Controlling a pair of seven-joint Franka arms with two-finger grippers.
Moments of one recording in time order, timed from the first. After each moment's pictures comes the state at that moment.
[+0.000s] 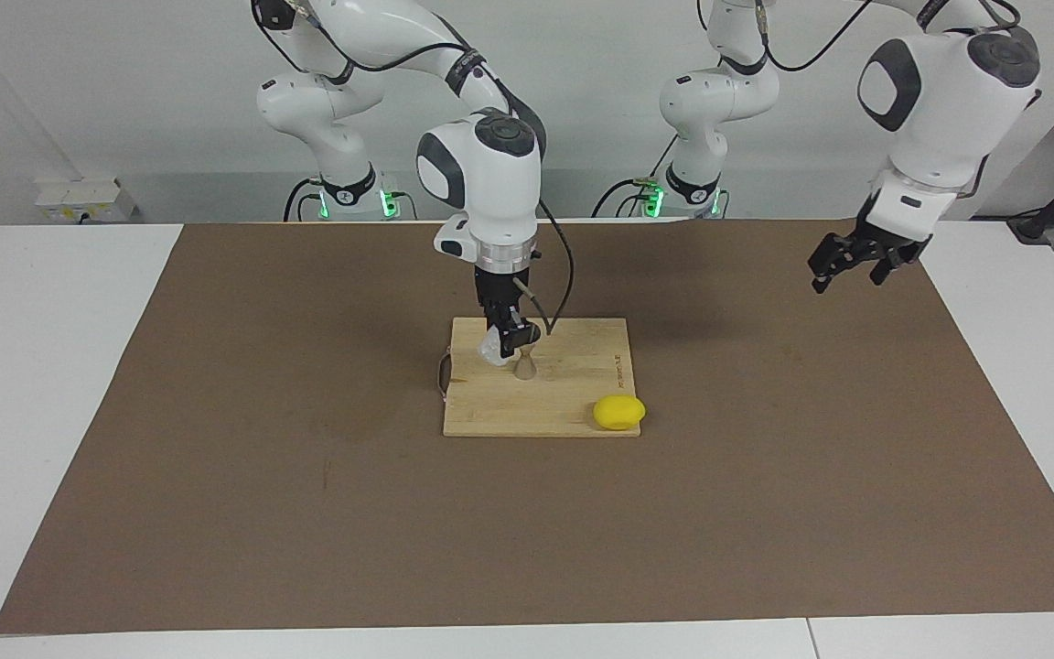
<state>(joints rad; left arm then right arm) 0.23 -0.08 -0.16 -1.88 0.00 1.84 -0.05 0.51 0.27 0.09 -1.73 -0.19 2.11 1.84</state>
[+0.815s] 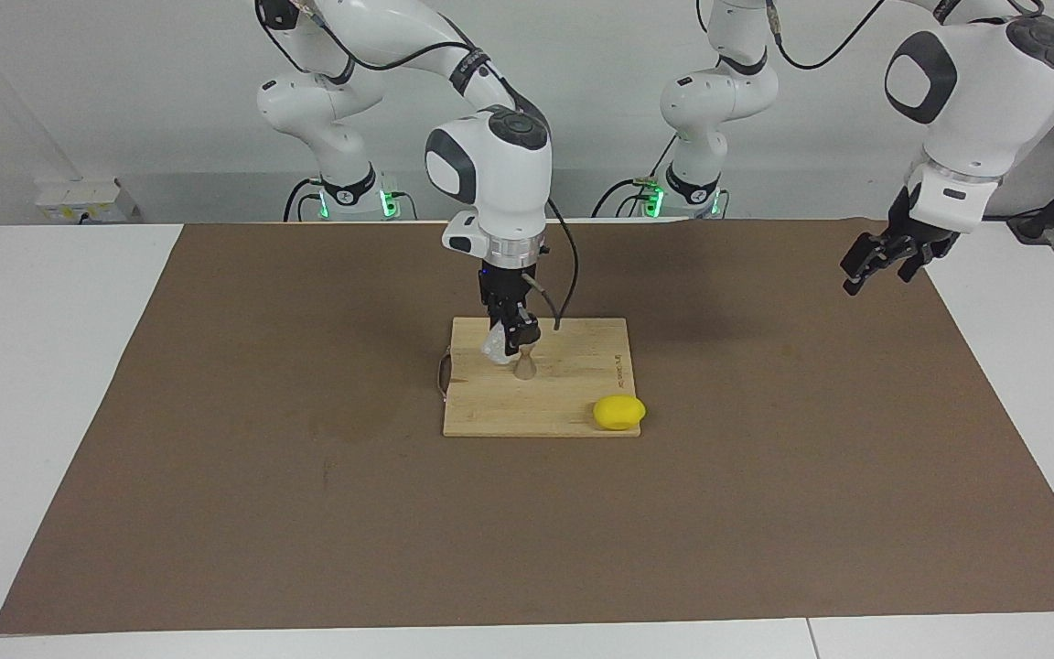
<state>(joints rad) 0.23 -0.07 -0.17 -1.84 0.00 1.85 -0.13 0.53 0.27 0.09 -1.73 -0.22 2.11 1.84</state>
